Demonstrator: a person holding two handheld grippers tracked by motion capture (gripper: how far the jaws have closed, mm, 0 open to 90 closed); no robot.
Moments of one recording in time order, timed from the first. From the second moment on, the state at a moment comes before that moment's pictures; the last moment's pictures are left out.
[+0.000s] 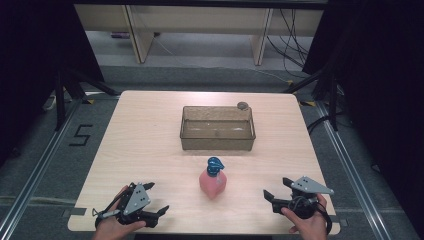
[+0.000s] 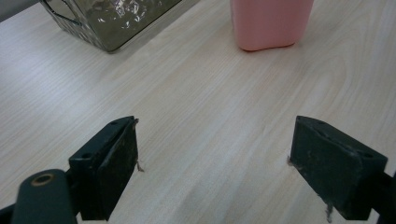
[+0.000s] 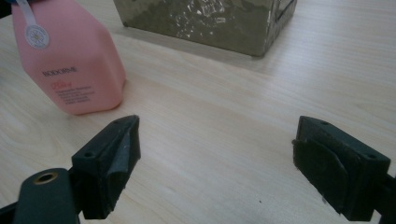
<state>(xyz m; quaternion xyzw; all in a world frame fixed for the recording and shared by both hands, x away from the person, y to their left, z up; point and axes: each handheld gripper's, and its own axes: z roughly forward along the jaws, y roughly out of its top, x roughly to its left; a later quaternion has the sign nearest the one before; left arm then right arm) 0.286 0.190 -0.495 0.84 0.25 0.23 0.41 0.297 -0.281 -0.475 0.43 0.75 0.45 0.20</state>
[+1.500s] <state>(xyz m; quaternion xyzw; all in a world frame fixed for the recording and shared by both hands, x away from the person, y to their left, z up) 0.286 0.189 -0.496 0.84 0.26 0.22 0.42 0.293 -0.218 -0.456 0.34 0.76 0.52 0.19</state>
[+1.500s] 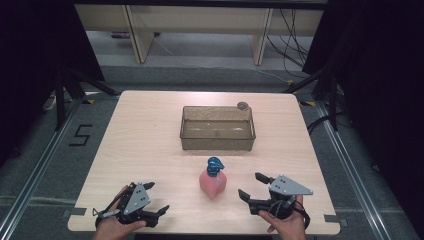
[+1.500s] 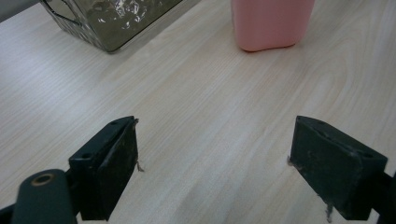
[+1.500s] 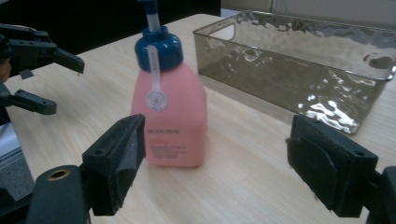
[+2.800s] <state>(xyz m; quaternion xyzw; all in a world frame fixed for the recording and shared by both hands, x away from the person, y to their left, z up) 0.287 0.190 -0.497 0.84 0.26 0.22 0.41 0.318 -0.176 -0.450 0.30 0.78 0.53 0.16</state>
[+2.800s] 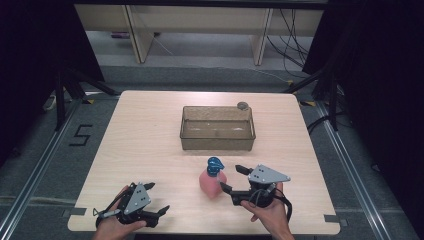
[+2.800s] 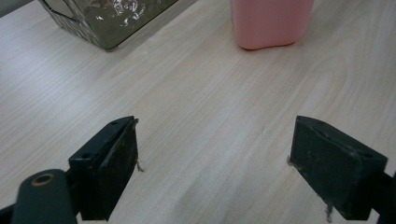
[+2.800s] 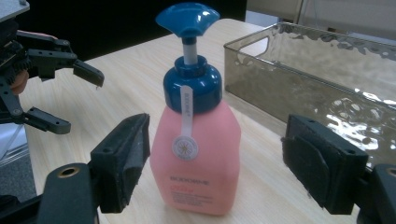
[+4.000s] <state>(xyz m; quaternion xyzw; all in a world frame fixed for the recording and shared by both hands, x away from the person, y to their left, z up) 0.287 0.190 -0.497 0.85 0.26 0.23 0.41 0.337 -0.144 -0.447 0.27 0.79 0.53 0.16</state>
